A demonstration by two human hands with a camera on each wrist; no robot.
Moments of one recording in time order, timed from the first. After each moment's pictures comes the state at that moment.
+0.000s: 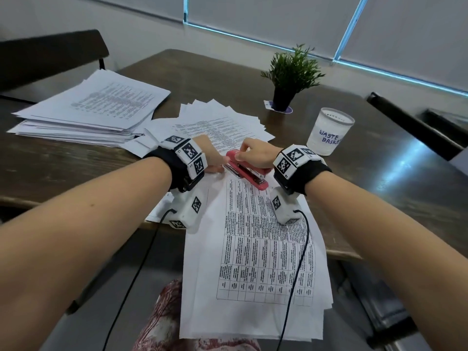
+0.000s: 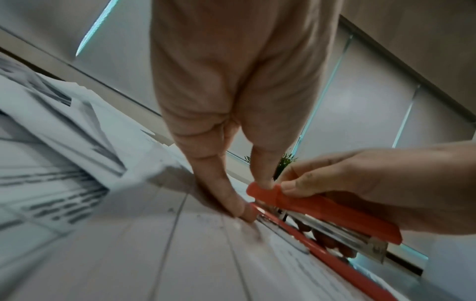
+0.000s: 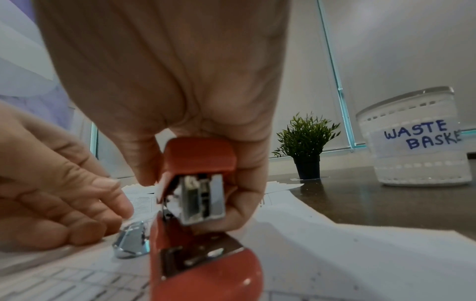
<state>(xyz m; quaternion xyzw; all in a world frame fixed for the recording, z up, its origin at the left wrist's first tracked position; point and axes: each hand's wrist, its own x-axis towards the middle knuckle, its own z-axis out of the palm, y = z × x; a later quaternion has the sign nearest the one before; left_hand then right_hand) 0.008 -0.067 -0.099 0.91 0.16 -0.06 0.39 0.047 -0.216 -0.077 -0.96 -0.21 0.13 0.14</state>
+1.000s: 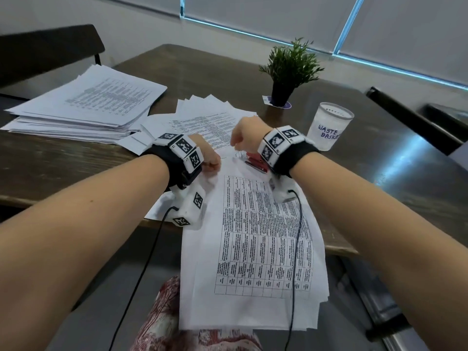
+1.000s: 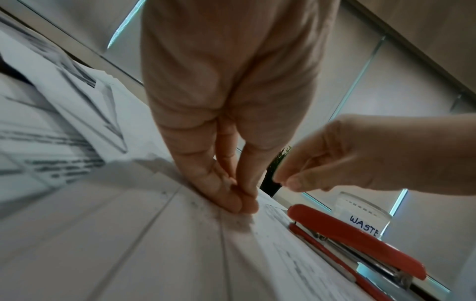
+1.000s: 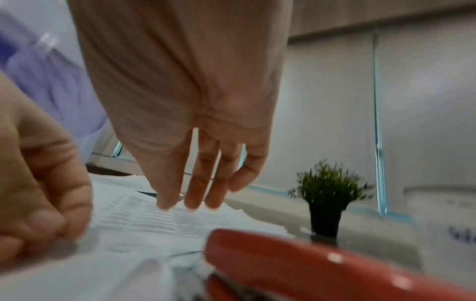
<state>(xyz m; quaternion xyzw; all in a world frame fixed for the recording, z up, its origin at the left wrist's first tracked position) 0.005 -0.068 -0.101 0.86 0.17 -0.11 0.47 0.069 -0.199 -0.065 -0.95 -0.30 0.01 0.02</state>
